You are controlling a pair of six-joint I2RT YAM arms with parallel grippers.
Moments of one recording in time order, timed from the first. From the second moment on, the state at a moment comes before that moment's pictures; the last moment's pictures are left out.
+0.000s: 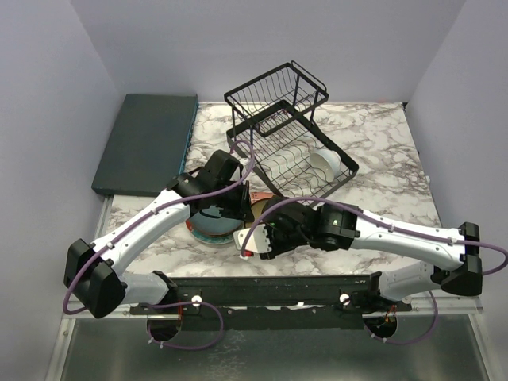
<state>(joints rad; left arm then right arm) -0.69 1.28 1.10 -0.75 0.34 -0.49 1.27 1.35 1.29 -0.86 0.05 -0.70</state>
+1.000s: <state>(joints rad) -0.60 1.13 0.98 -0.67 0.30 -0.51 0.91 1.12 1.23 -0.55 0.39 0.02</state>
